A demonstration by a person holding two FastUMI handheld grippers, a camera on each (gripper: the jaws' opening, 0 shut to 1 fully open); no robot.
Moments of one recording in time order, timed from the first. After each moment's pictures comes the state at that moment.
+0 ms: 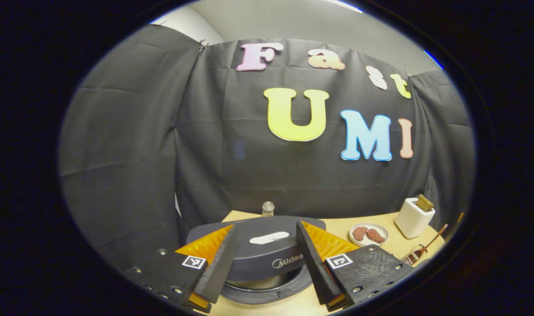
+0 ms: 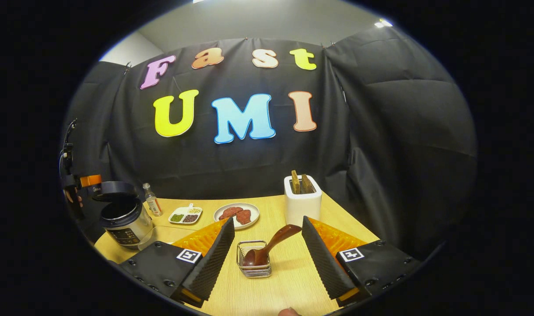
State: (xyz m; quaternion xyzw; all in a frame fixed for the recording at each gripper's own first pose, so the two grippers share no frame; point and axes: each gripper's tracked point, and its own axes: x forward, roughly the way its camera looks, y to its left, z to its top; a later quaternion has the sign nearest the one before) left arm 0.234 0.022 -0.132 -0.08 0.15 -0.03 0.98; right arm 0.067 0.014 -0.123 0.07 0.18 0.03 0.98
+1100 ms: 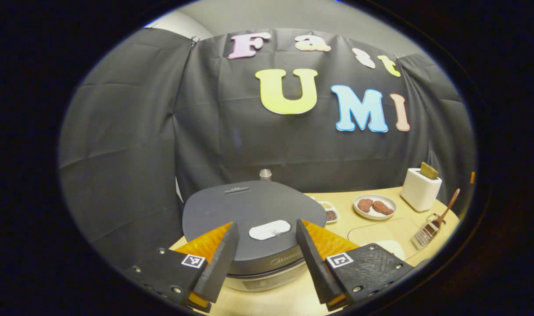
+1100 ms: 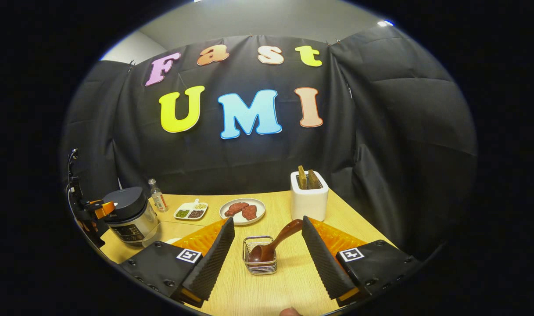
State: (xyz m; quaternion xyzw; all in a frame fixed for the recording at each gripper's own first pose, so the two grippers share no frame) left arm 0.188 -0.010 -0.222 -0.04 0.18 -0.03 0.98; right arm 0.064 0.031 -0.126 0.06 0.19 0.05 0.98
